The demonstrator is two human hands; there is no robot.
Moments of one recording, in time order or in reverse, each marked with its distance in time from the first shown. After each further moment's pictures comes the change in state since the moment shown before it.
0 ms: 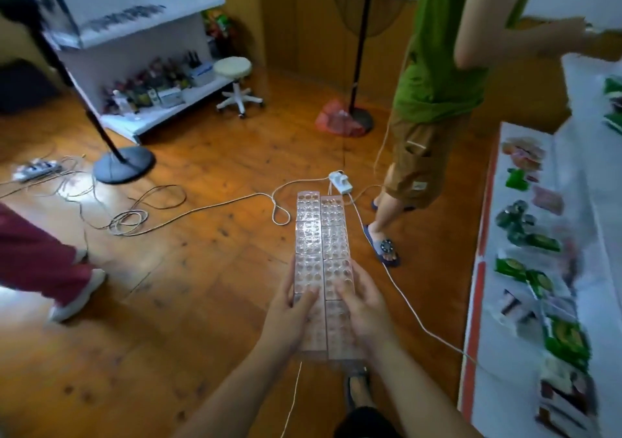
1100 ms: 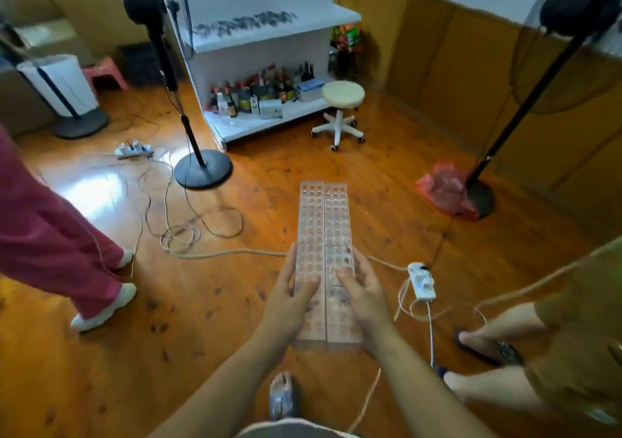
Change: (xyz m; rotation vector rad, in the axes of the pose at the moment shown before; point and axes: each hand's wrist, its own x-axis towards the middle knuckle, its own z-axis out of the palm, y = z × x) left_hand 0.454 0.202 -0.117 -0.113 0.390 0.083; right_hand 0.504 -0.183 0.198 -0.076 -0.387 0.050
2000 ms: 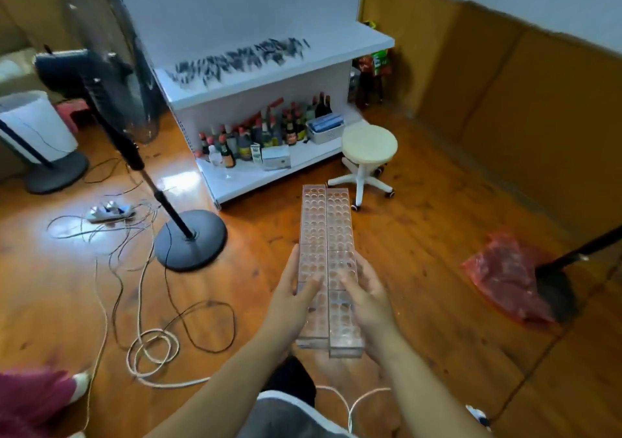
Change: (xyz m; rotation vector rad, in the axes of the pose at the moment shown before) left_hand 0.597 0.192 -0.020 0.015 0.047 -0.050; right_hand 0.592 -0.180 0.090 -0.001 -0.027 0.076
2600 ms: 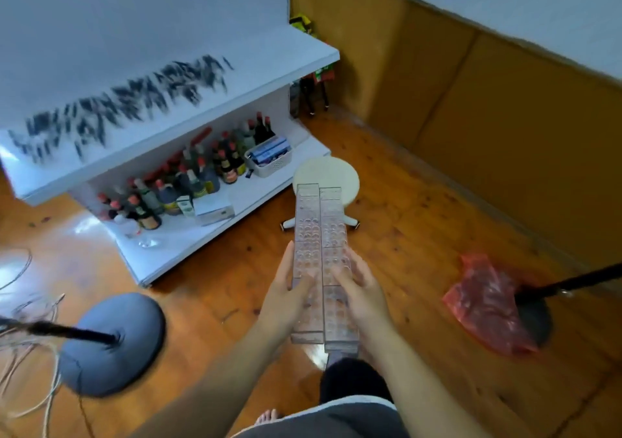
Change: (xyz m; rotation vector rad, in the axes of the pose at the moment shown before) left_hand 0.401 0.132 0.056 -0.002 -0.286 0.005; right_hand 0.362 -0.155 -0.005 -0.005 0.240 -0.017
